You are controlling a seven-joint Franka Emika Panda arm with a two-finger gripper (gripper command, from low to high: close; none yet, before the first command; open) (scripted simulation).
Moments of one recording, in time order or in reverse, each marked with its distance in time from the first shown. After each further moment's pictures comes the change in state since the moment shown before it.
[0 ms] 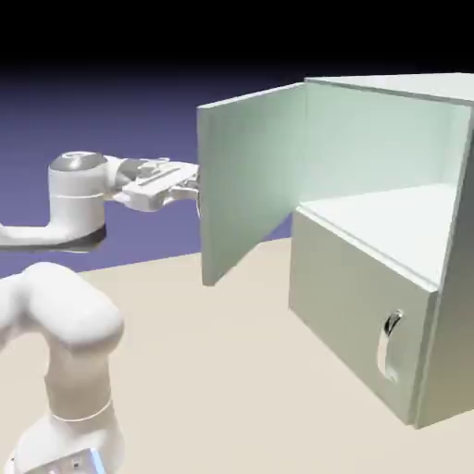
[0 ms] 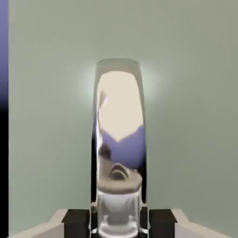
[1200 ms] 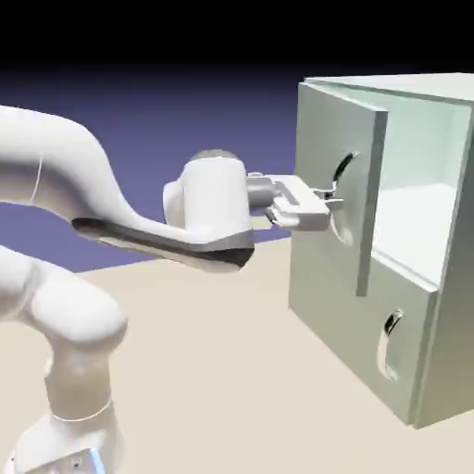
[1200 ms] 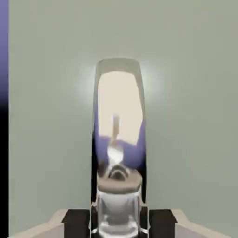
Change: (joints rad) arm -0.003 0.323 -1.166 0.176 -1.506 0.798 0.420
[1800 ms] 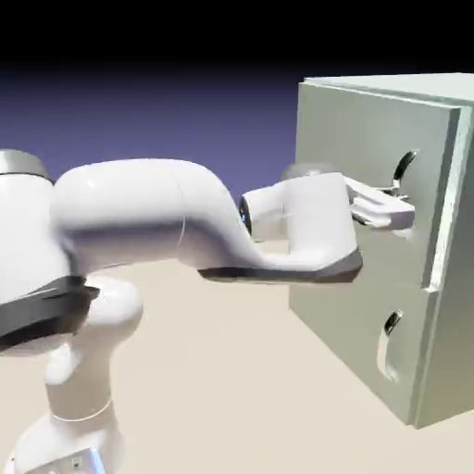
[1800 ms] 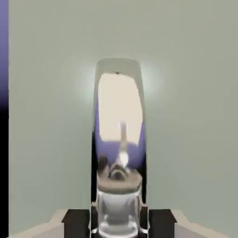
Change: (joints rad) arm 0.629 0.066 -0.594 0.415 -0.405 0.178 0.023
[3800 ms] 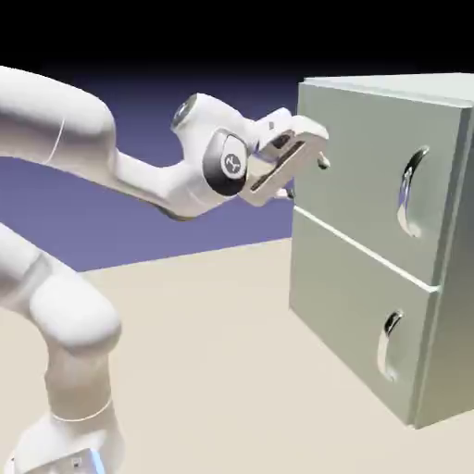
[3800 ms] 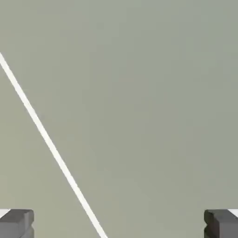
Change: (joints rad) arm -0.624 0.146 0.717 -0.305 1.932 0.218 0.566
